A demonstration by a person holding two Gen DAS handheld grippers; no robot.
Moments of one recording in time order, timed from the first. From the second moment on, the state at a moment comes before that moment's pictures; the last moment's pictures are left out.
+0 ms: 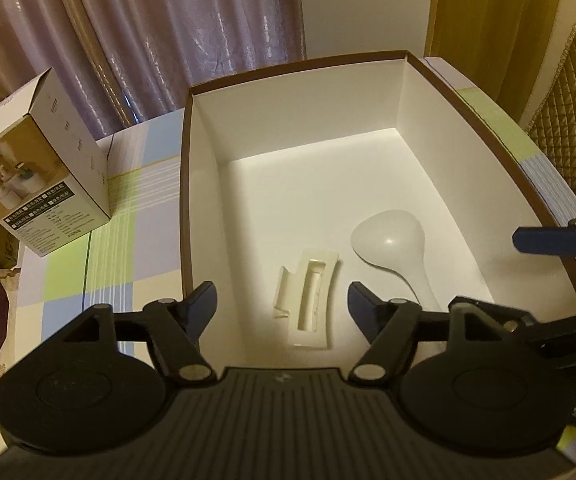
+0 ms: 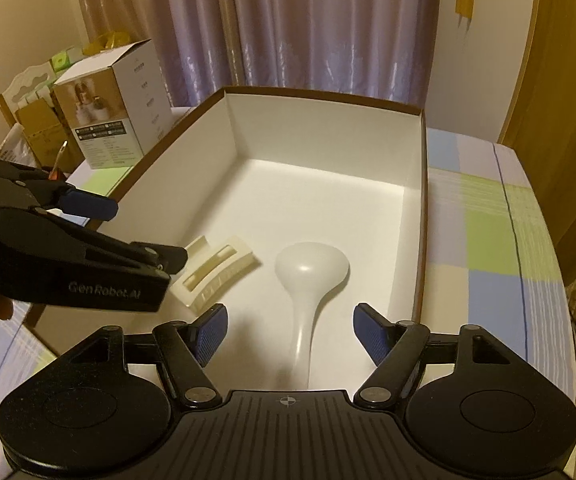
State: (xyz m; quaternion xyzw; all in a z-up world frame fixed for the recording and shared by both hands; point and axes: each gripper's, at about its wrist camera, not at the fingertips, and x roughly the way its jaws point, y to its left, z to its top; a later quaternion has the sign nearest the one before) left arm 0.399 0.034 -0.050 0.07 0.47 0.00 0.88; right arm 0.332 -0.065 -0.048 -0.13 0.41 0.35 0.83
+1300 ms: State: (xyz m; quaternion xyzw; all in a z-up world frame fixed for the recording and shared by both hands) left arm 0.267 0.025 0.017 0.08 0.43 0.05 0.90; right arm 0.228 -0.115 0.011 -0.12 0.37 0.32 0.87
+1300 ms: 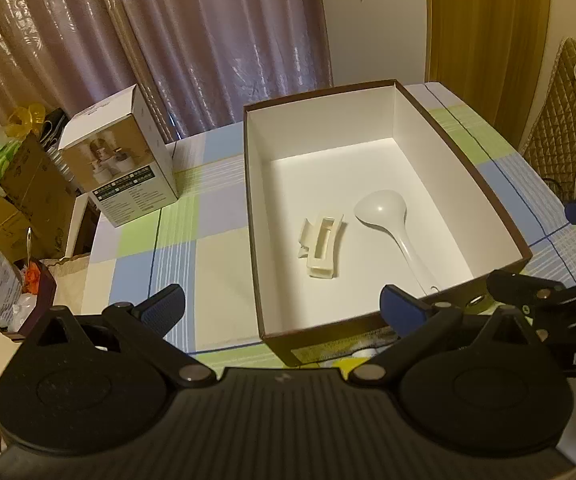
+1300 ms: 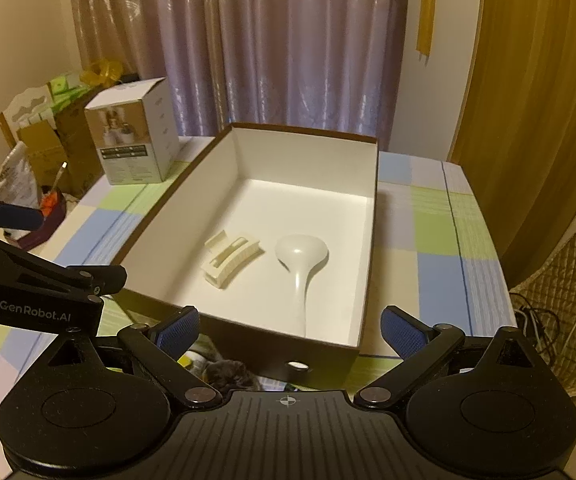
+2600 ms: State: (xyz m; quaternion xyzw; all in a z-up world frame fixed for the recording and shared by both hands) left arm 0.161 0.049 -0.068 0.02 0.53 0.03 0.85; right arm 0.169 -0.188 -0.087 -0.17 0.44 0.46 0.75
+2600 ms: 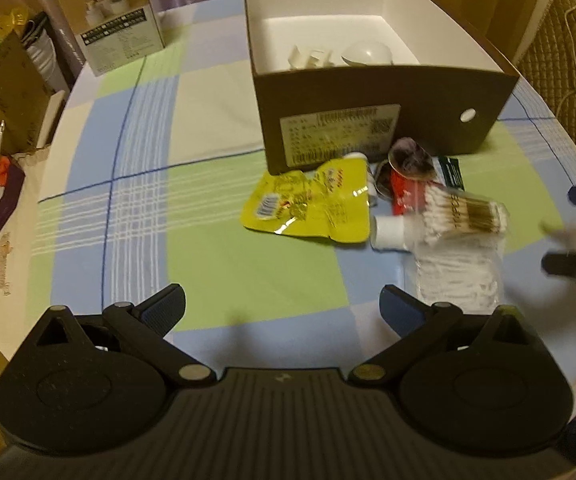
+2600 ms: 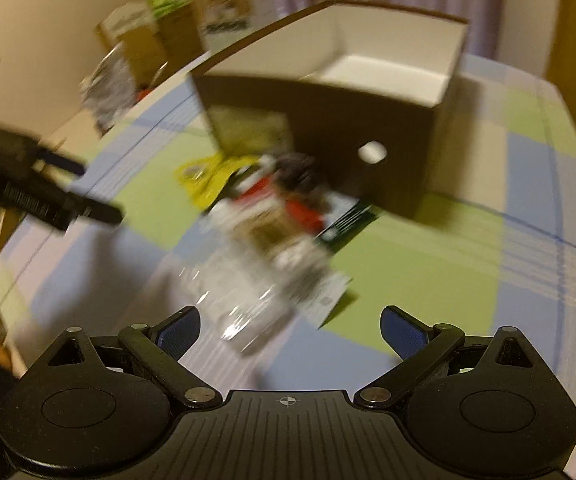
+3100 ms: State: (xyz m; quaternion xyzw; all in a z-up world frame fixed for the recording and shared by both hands) left arm 0.151 0.061 -0.085 0.01 0.55 0.03 0.83; right arm 0.146 -0.166 -0.114 -0.22 0.41 0.53 0.71
